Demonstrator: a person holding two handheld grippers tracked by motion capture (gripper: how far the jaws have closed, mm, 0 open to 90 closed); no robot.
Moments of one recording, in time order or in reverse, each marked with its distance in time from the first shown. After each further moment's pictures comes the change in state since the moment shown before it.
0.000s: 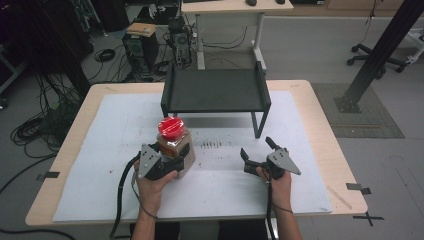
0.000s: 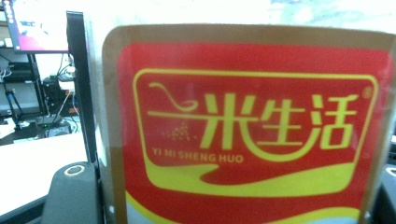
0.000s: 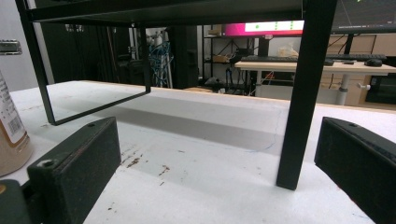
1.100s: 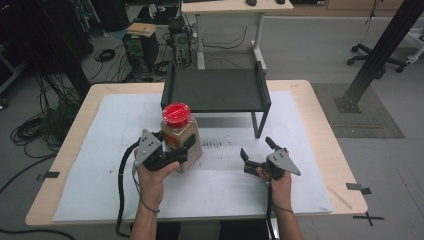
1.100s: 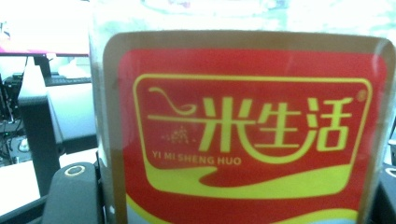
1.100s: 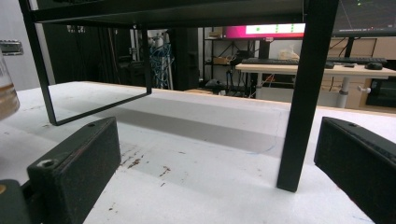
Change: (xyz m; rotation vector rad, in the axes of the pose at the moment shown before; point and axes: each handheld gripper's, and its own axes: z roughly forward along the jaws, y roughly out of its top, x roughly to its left) left arm -0.012 0.065 0.011 -0.009 -0.113 -0.041; right arm 0.000 0.000 -0.001 -0.010 0.003 -0.005
